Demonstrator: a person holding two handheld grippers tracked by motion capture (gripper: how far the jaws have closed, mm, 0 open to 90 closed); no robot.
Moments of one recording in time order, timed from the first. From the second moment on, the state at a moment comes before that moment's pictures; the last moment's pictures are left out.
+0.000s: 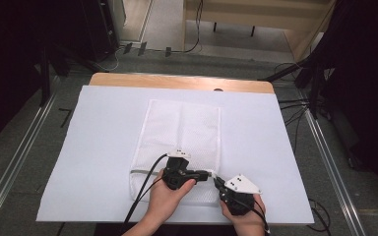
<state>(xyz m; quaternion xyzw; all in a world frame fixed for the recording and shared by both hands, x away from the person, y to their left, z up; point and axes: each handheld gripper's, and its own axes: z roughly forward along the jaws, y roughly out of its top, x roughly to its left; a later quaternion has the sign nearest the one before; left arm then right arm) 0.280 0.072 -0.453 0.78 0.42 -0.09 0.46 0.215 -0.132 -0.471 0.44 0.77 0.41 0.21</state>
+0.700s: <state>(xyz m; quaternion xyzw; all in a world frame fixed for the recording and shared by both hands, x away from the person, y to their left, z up) 0.281 0.082 -0.457 0.79 0.41 -0.07 0.44 0.217 -0.141 -0.466 0.45 0.76 0.41 0.21</state>
